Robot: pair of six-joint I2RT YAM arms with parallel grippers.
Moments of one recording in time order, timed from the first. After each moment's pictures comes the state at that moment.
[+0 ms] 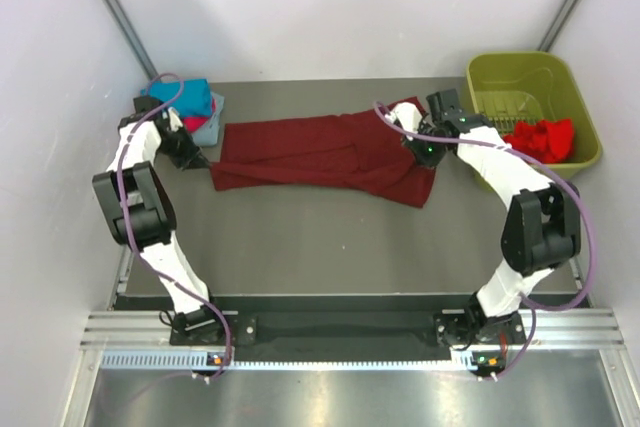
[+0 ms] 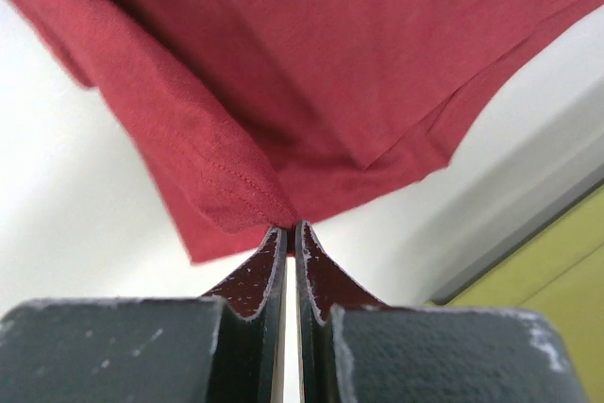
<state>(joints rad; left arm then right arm) 0.32 1.91 1.54 -0.82 0.40 -0.30 0.26 1.66 1.35 -0.71 -0.19 -0.62</state>
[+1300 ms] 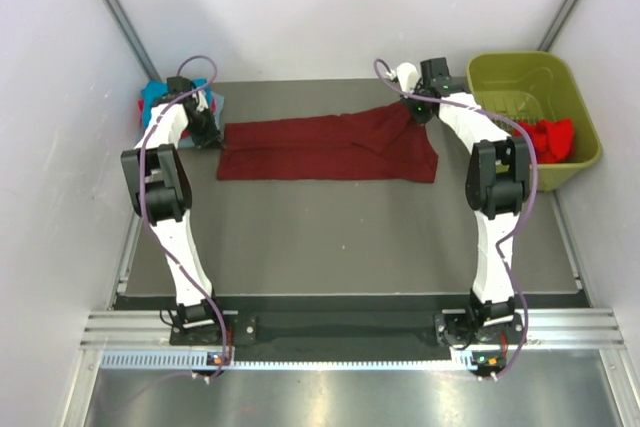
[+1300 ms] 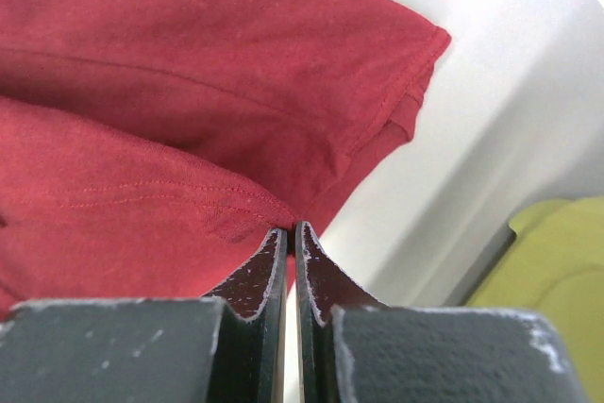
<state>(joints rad) 0.18 2.20 1.87 -0.78 0.27 -0.23 0.18 2.20 1.91 -0.56 -0.10 -0.54</state>
